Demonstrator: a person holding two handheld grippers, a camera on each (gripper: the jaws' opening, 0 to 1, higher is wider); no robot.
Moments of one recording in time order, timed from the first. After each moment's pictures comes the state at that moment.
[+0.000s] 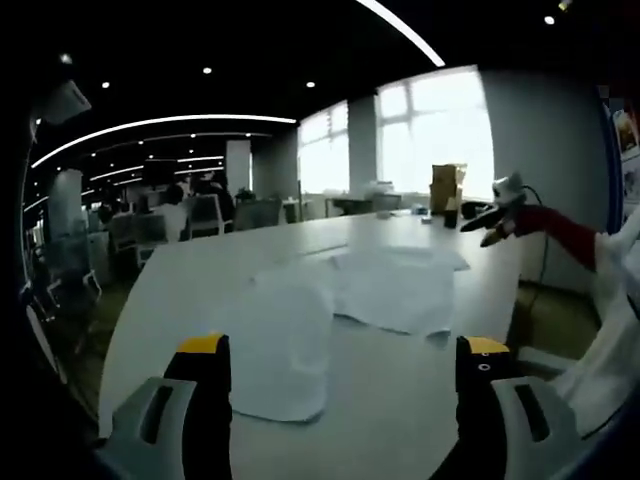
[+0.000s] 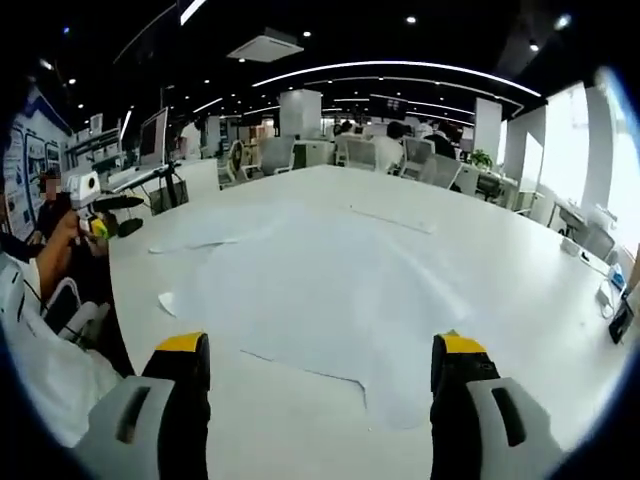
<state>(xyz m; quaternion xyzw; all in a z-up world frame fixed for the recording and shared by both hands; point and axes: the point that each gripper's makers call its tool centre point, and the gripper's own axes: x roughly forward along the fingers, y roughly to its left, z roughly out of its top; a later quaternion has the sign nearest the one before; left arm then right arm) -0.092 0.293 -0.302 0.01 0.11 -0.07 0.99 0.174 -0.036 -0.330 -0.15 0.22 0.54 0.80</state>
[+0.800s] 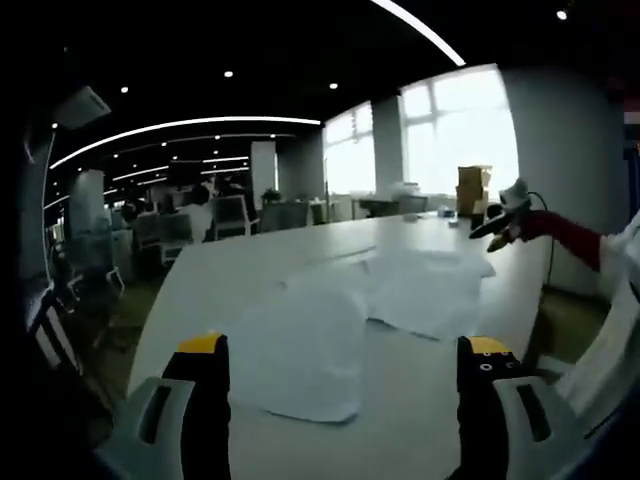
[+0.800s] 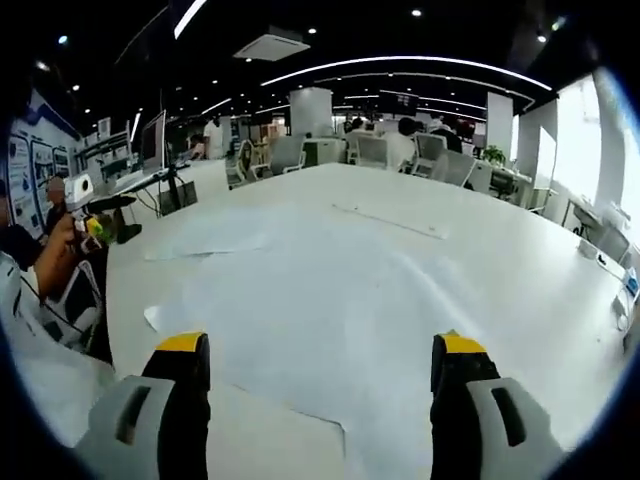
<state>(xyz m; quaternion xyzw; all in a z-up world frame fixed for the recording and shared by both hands) -0.095 0.328 -0.288 0.00 0.11 -0.01 0.99 0.212 -0.004 -0.333 -0.15 0.23 0.56 0.78</state>
